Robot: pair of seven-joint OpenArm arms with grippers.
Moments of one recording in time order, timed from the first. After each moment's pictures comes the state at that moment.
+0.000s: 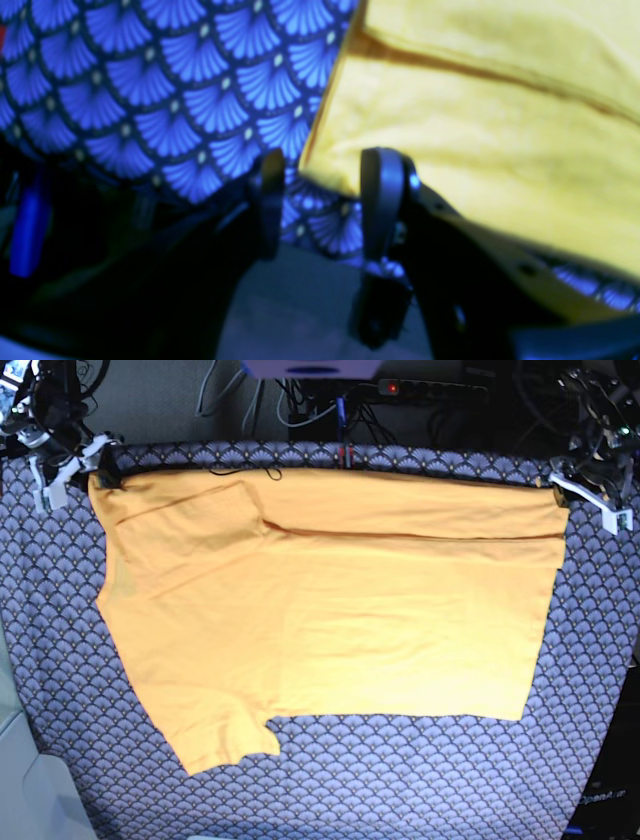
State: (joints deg) left arm 17.4 -6.5 -46.4 97.1 -18.1 -30.4 52.4; right arm -29.1 16.3 32.6 88.3 28.1 40.6 -35.6
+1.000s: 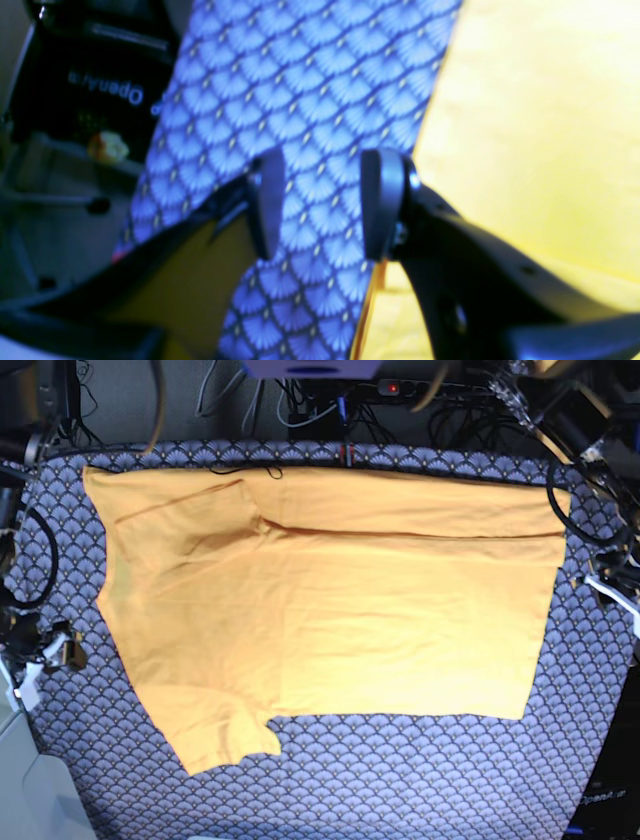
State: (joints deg) left arm -8.6 -11.9 -46.5 90.3 -2.8 -33.2 56.4; right arm 22.5 31.3 15.4 57.7 25.4 39.9 -46.2
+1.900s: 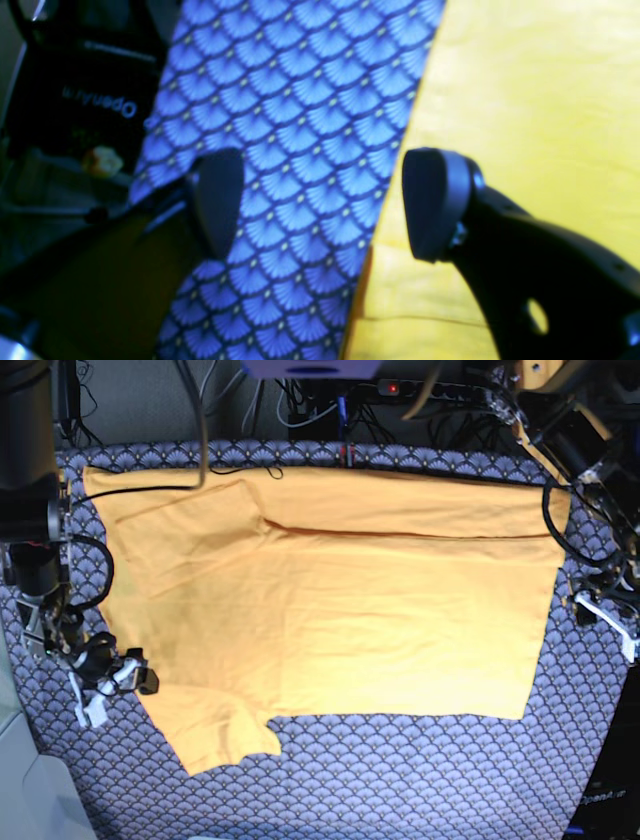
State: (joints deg) left arm -12.6 -11.6 -43.6 87.0 -0.7 -33.3 56.7; right arm 40.7 24.4 -9.5 18.5 25.3 39.5 -13.8
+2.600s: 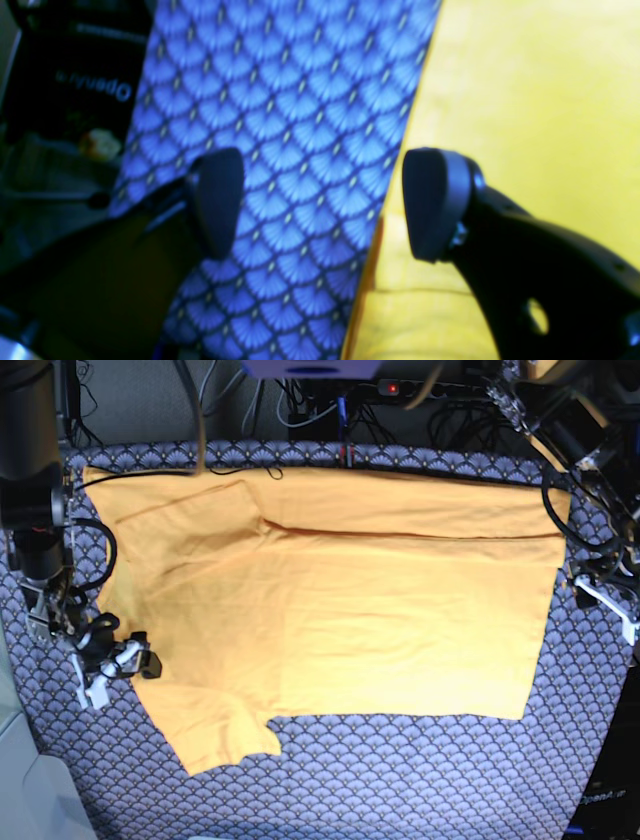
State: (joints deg) left arm -9.6 -11.4 -44.2 88.1 -0.4 -33.2 57.1; right arm 37.4 24.3 -9.6 18.5 25.6 39.5 -10.4
